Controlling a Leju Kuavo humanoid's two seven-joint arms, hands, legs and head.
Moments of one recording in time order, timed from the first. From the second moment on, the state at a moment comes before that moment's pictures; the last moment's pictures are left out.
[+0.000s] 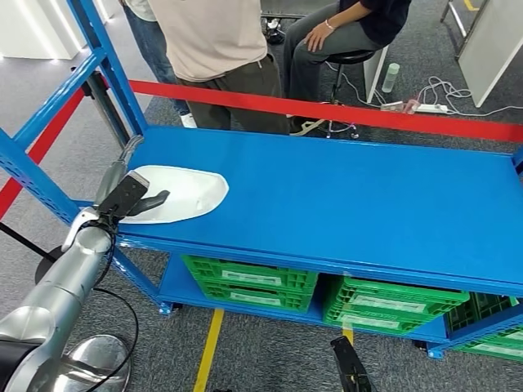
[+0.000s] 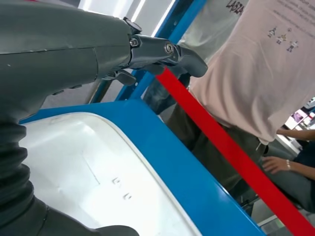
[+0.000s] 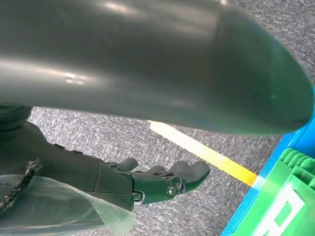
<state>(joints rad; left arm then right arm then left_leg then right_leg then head) -0.70 0.07 -0.15 -0.69 -0.43 0.16 -0.54 -0.17 0.13 -0.22 -0.26 0.83 -0.26 -0.16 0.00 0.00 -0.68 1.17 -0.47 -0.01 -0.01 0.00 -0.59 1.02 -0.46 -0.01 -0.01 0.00</state>
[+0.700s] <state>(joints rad) -0.69 0.09 -0.16 -0.69 -0.43 0.15 -0.54 -0.18 0.13 -0.22 -0.27 0.73 -0.21 -0.31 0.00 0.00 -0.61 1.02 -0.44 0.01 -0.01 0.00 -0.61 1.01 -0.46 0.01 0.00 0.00</state>
